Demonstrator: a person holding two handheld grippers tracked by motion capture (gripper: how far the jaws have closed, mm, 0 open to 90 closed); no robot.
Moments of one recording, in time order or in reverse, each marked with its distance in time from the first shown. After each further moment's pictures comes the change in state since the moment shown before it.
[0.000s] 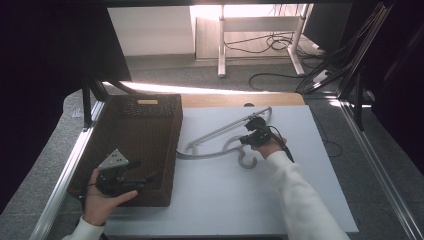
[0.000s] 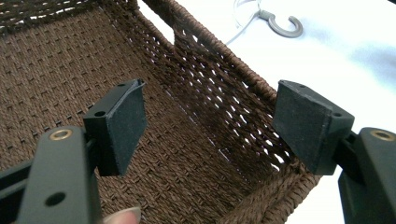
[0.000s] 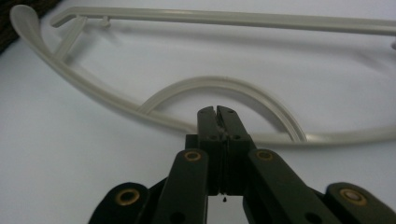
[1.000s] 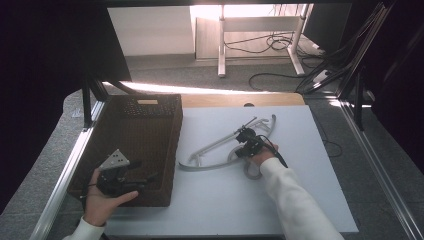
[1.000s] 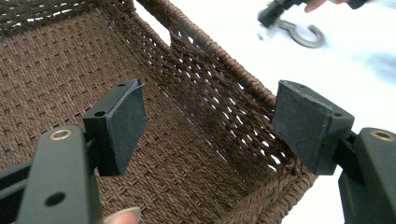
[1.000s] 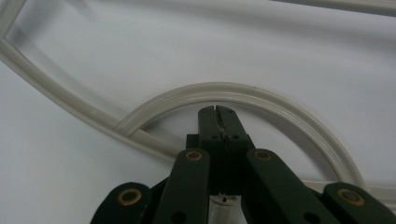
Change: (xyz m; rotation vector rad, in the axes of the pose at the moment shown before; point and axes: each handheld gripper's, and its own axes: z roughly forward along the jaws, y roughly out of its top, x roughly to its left) left arm -0.003 0.001 0.001 0.003 -0.004 0.008; right arm 0.022 -0.025 0.023 0.162 0.021 -0.080
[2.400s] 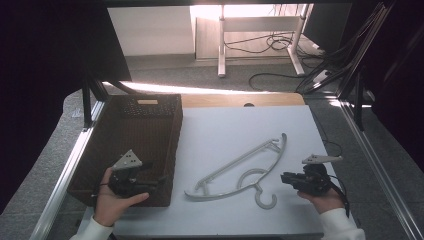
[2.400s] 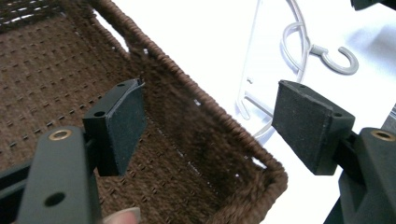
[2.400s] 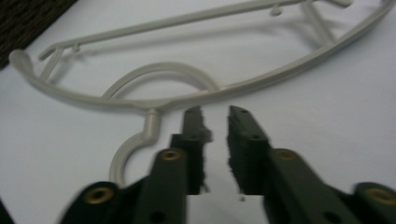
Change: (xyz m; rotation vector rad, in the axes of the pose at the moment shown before) left arm -0.024 0.013 0.016 0.020 -0.057 0.033; right arm -0.010 -0.169 -0.118 -0.357 0.010 0.226
